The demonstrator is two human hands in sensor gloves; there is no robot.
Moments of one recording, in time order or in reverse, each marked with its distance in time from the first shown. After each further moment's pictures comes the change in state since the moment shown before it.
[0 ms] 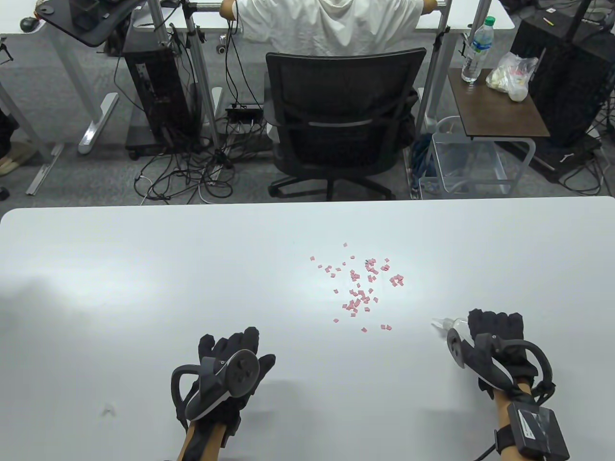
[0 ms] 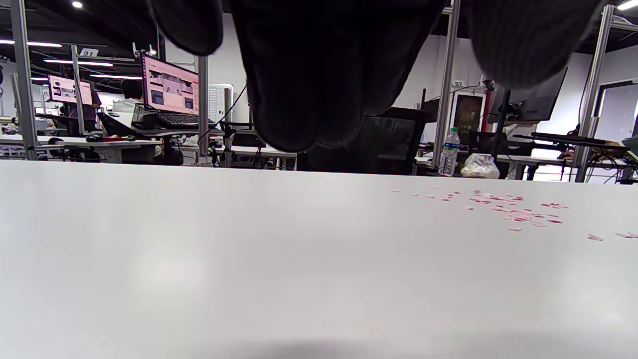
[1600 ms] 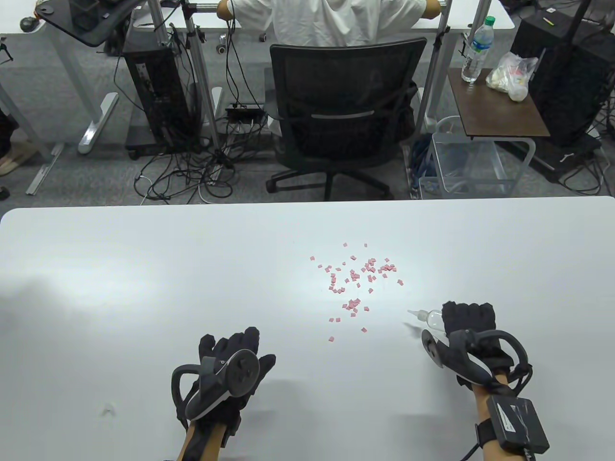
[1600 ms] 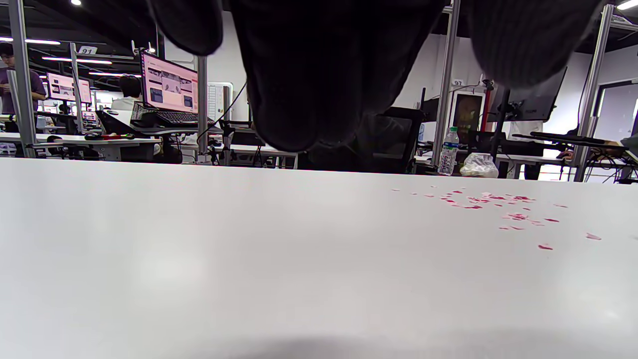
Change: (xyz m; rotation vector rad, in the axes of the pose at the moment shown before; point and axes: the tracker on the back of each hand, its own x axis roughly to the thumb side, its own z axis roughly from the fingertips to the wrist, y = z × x) left_hand 0.000 0.000 0.000 -0.004 -0.001 0.003; right_hand 0.032 -0.031 -0.005 -0.108 -0.123 0.033
